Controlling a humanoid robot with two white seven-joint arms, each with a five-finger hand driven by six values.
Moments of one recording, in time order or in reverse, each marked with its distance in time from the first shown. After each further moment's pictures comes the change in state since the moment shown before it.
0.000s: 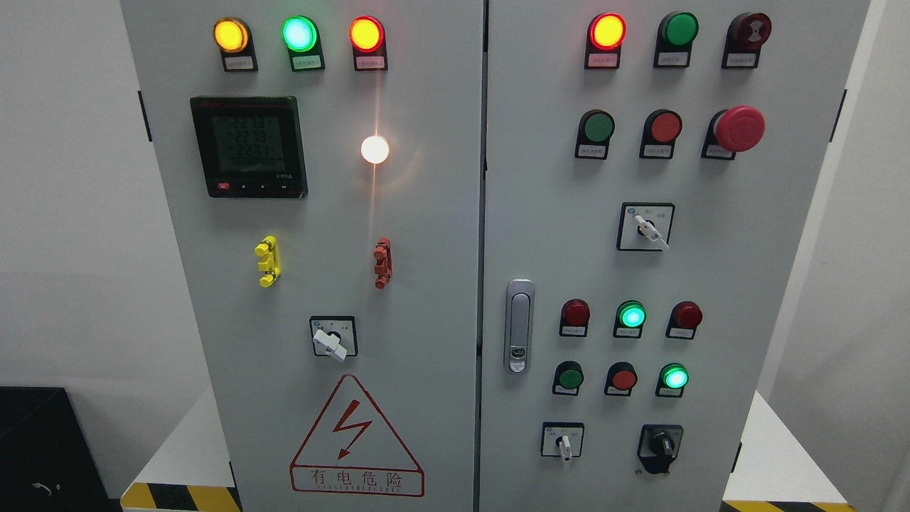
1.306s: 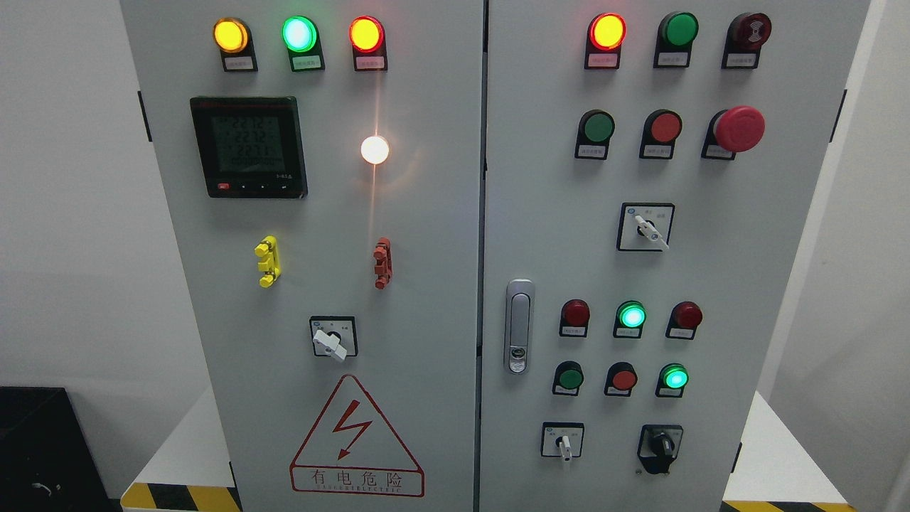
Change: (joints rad) left arm 0.000 0.000 0.000 0.000 0.000 0.000 -0.001; right arm -0.013 0.001 0.003 -0.093 0.192 0.061 -0.060
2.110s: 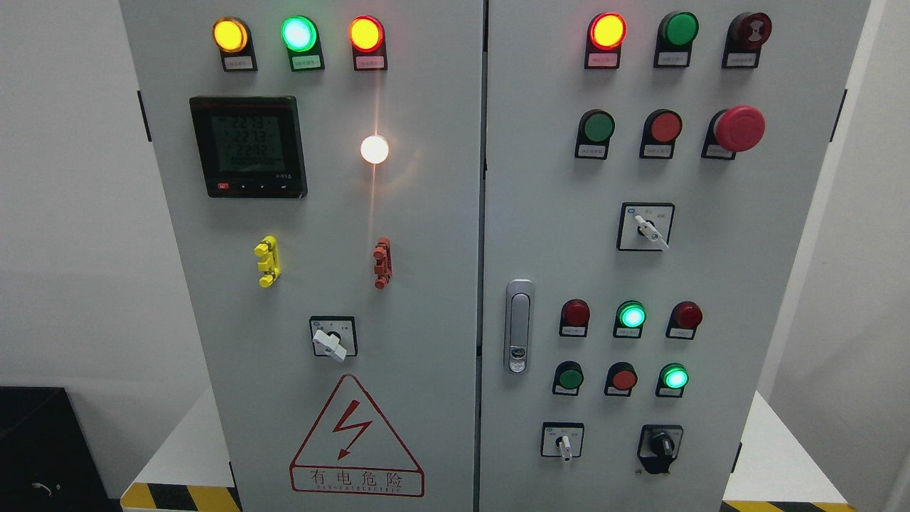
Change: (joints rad) left arm 0.000 0.000 0.000 0.000 0.000 0.000 0.000; right arm -0.009 -0.002 -0.001 -0.307 0.386 0.046 -0.153
